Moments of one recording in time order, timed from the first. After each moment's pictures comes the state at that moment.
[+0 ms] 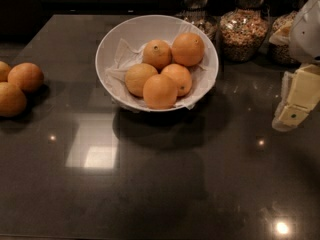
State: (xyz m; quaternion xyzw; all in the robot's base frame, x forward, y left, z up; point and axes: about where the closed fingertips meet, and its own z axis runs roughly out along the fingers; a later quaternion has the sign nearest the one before) arm 0.438 -0.217 0.976 -0.60 0.78 -0.03 0.16
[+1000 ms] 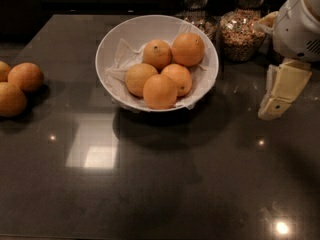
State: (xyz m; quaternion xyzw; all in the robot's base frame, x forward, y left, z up) arm 0.466 -0.199 0.980 -0.64 0.74 -0.06 0.20
